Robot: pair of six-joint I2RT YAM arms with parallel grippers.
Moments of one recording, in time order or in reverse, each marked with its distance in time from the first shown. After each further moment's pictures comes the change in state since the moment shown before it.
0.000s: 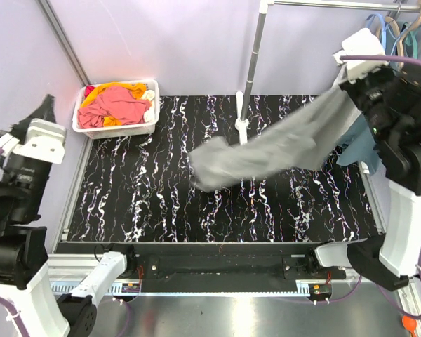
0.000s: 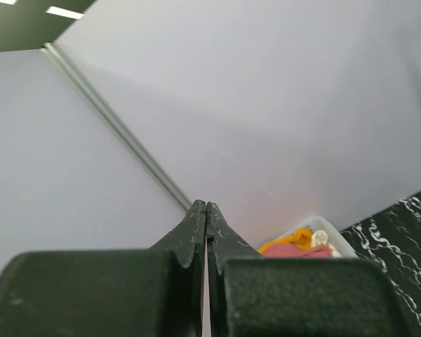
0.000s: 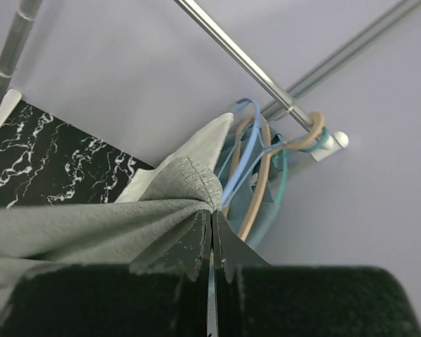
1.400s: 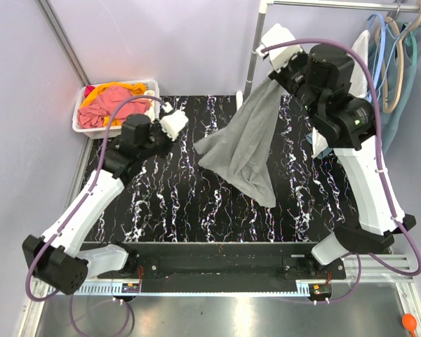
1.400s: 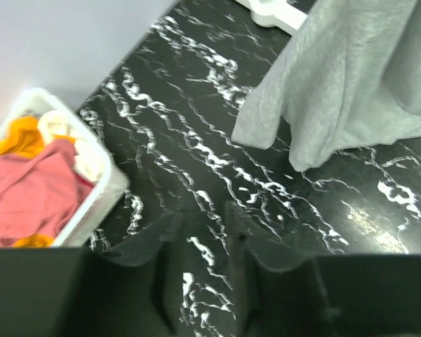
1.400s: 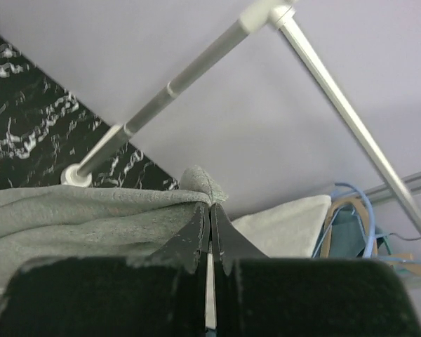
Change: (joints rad) left arm -0.332 0.326 -0.682 0.219 -0.019 -0.187; right arm 0.277 0.215 -0.020 0.206 0.008 0.032
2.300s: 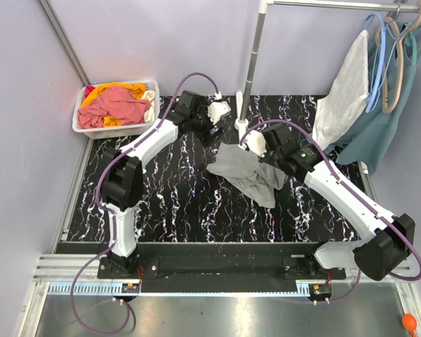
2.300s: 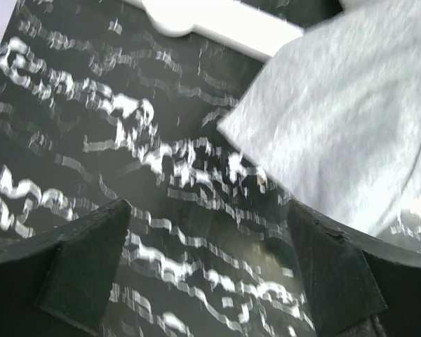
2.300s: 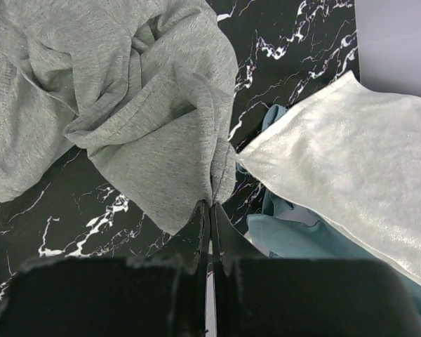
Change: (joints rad) left arm -0.041 0.798 0.495 -0.018 0.194 0.116; right arm 0.000 -0.257 -1.088 0.035 0.050 -0.022
